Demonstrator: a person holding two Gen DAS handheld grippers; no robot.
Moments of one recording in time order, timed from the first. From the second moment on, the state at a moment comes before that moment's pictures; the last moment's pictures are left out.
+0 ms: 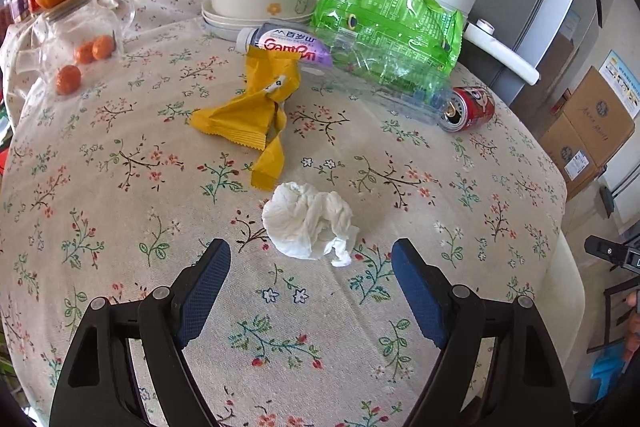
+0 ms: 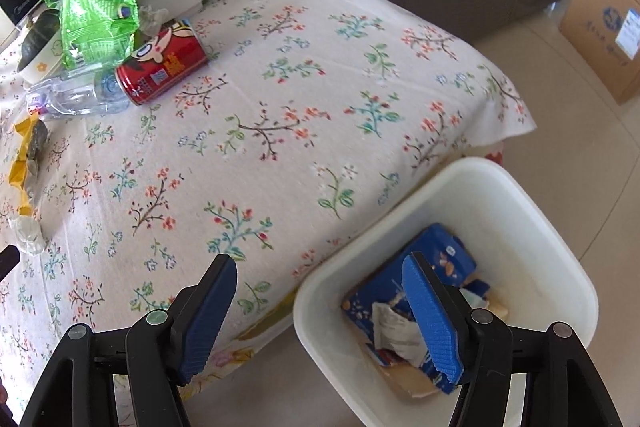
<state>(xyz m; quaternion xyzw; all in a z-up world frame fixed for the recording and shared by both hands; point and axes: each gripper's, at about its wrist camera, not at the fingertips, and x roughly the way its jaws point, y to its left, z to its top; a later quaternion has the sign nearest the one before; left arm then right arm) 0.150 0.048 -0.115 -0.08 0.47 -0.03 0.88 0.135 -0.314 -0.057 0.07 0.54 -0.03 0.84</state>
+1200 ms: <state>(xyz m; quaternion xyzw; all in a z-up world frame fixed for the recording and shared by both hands) 0.160 0.058 -0.048 -0.07 0.44 -0.05 0.89 0.261 -0.226 -0.081 -0.04 0.49 0.12 0.86</state>
